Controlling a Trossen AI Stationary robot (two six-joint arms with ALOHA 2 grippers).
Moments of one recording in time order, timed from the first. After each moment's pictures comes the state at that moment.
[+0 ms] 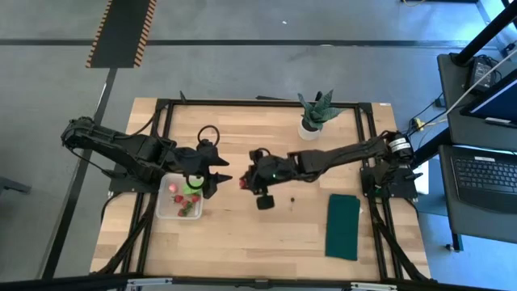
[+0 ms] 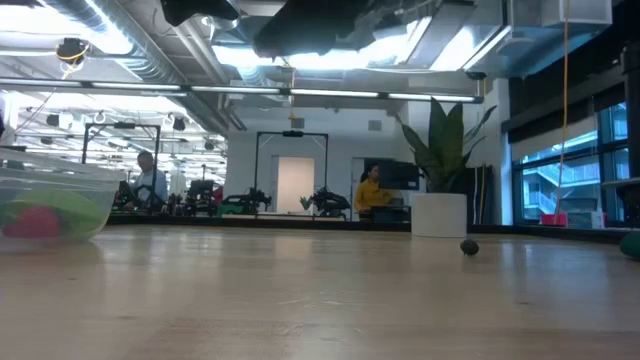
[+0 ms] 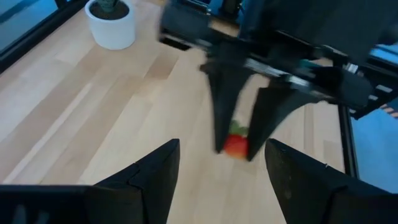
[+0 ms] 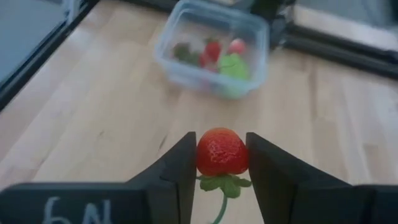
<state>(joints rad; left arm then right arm) -0.26 1.12 1.08 -0.60 -0.32 -0.51 0.16 1.82 1.45 -0.23 0.06 -0.17</state>
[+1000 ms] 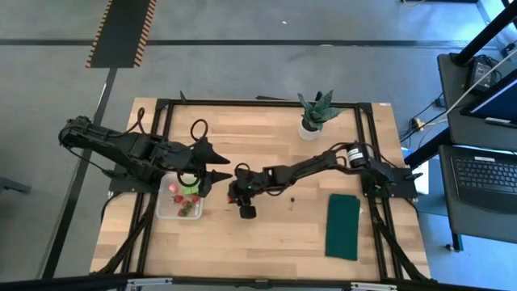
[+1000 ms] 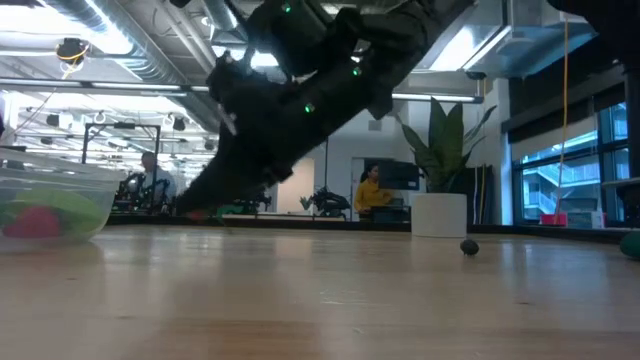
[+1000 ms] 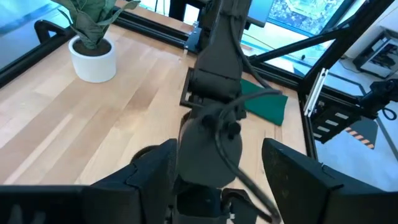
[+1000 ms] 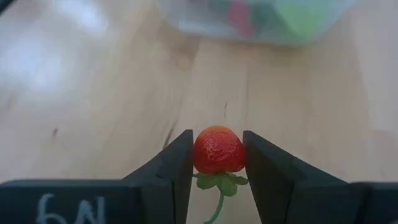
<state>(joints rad) -0.27 1.06 1.08 -0.50 -0.32 -0.49 0.12 2.24 1.49 0.09 -0.10 -0.03</state>
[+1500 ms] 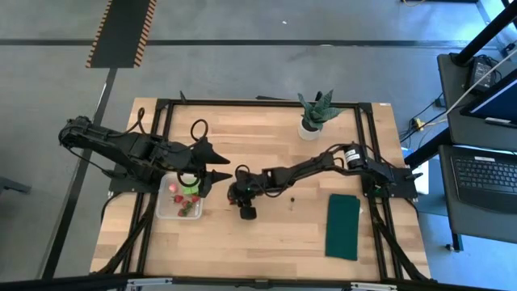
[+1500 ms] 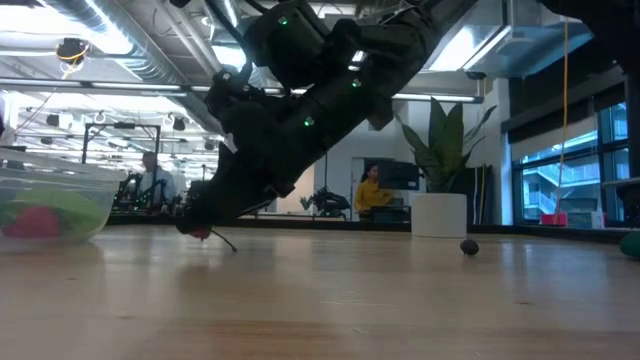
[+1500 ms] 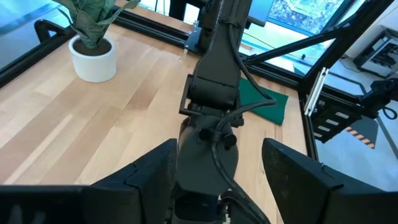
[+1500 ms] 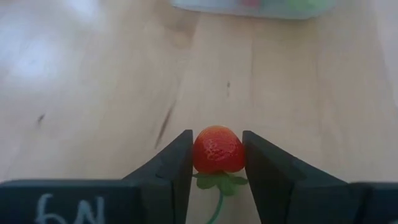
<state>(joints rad) -0.27 1.06 1.08 -0.50 -0.32 -0.49 0.12 2.27 1.49 0.08 -0.10 0.00</state>
